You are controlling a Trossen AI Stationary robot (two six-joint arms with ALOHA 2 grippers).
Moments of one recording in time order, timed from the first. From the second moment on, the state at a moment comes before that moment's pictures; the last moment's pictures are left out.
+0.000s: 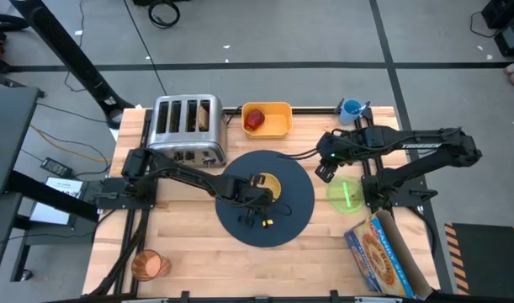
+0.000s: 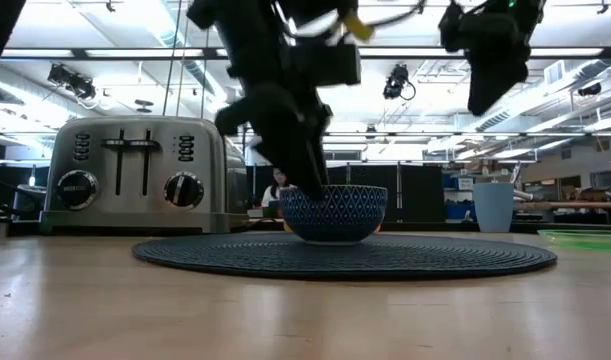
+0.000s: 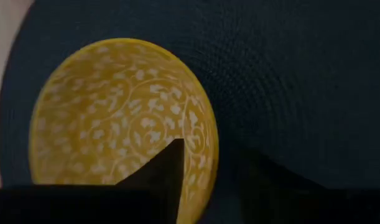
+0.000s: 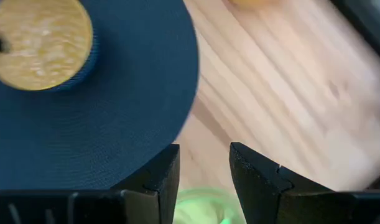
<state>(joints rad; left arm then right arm) -0.18 1.96 1.40 -0.54 -0.22 0.18 -0.06 1.15 1.05 -1.11 0.27 0.59</state>
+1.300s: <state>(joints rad) -0.28 1.35 1.40 -0.89 -0.26 -0.14 0.27 1.93 1.06 -1.22 0.03 1.25</state>
